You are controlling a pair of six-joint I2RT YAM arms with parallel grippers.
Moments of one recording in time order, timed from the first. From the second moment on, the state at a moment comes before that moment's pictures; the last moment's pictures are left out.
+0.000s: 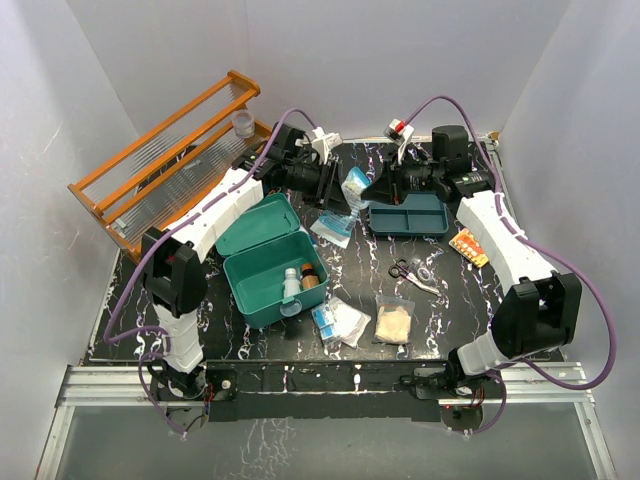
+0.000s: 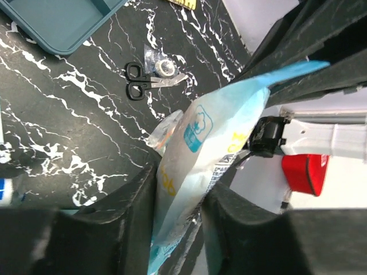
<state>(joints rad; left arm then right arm) -0.55 1.90 1.80 -0.67 0.79 -0.33 0.19 1.49 1.37 -0.42 -0.95 -0.14</state>
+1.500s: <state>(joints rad) -0.55 1.12 0.95 -0.72 -0.03 -0.99 0.20 1.09 0.85 -0.17 -0.44 0.67</state>
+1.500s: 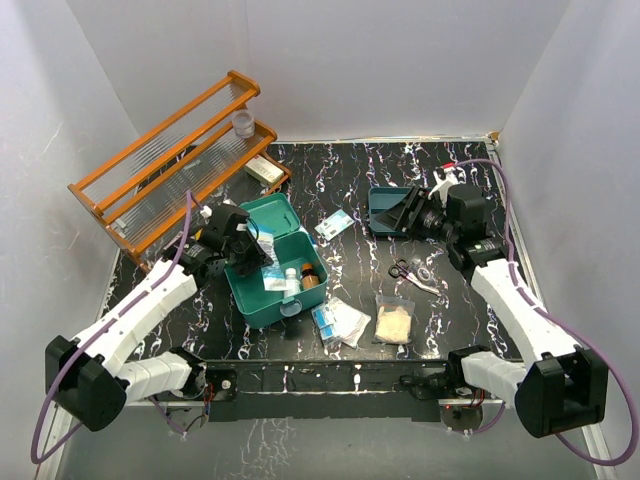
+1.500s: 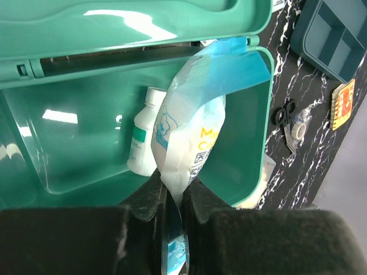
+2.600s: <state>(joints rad) -0.56 1.23 0.77 -0.69 -0.16 -1.00 0.22 0.79 0.58 -0.13 -0.44 0.70</state>
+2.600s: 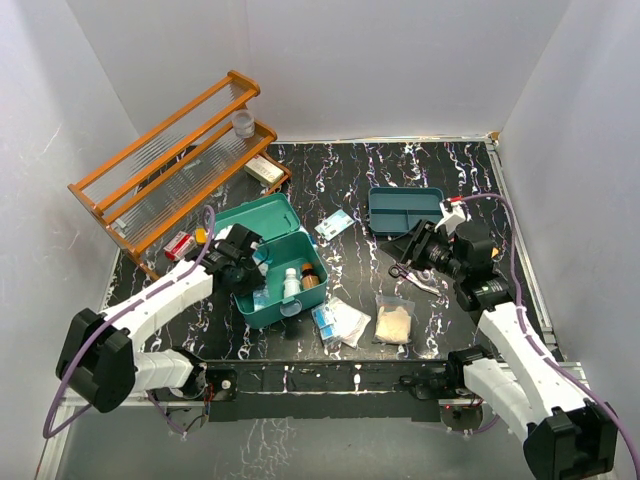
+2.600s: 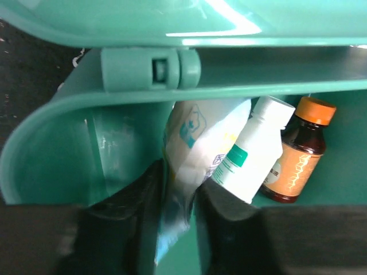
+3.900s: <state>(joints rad) -0.63 1.44 0.98 -0.82 -0.44 -0.94 0.22 1.00 0.51 0.05 -0.48 0.69</state>
